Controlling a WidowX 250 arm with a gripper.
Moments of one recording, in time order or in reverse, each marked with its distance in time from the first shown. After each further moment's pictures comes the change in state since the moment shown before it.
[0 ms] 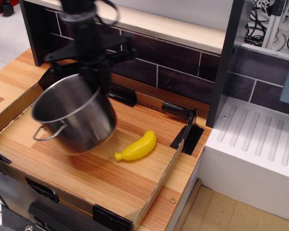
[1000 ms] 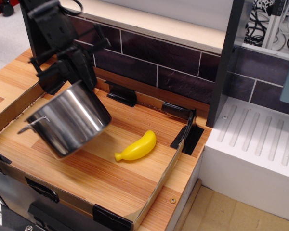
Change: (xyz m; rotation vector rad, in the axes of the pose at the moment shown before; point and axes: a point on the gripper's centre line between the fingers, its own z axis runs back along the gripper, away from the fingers) arm 0.004 0.007 -0.014 -0.187 0.500 -0.090
